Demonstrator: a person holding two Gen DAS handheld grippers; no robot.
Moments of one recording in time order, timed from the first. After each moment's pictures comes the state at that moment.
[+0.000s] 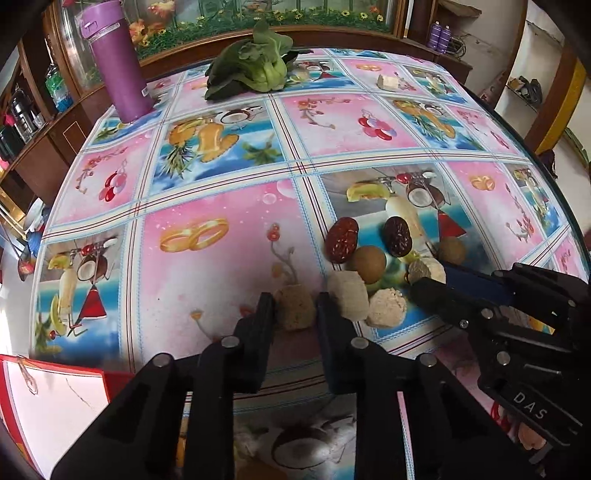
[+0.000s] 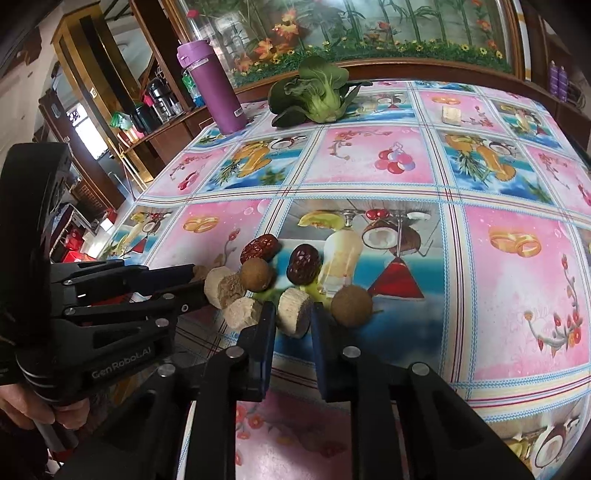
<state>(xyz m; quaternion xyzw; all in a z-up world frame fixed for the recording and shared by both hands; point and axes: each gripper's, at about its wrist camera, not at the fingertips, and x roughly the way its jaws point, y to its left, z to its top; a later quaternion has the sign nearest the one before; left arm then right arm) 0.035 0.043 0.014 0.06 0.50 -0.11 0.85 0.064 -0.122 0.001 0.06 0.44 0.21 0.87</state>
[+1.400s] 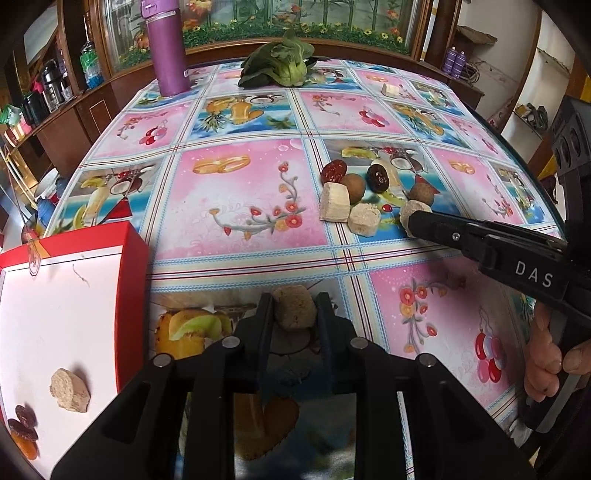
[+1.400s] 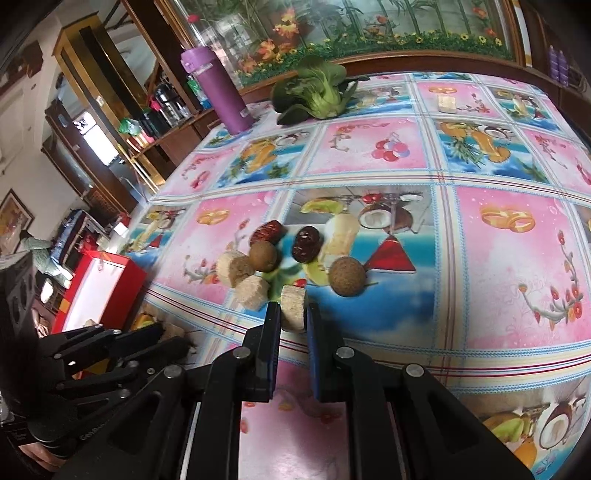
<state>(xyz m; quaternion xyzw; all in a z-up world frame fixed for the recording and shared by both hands) -0.043 0.057 0.013 0.01 0.48 -0.08 0.87 0.049 -0.135 0.005 0.08 0.44 0.23 0.86</state>
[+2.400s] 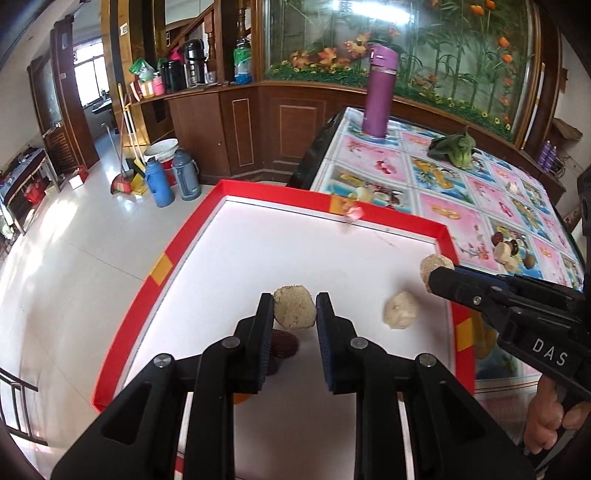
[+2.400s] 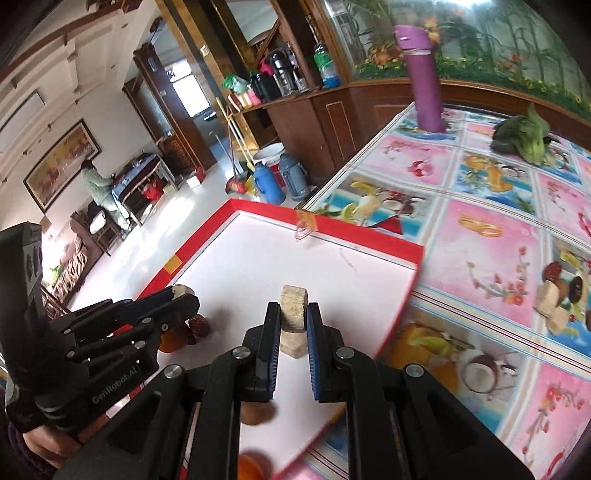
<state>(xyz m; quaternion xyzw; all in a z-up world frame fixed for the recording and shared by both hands) -0.145 0.246 0.055 -0.07 0.40 0.13 0.91 -0.018 0.086 0.040 0.00 0.41 0.38 0.82</state>
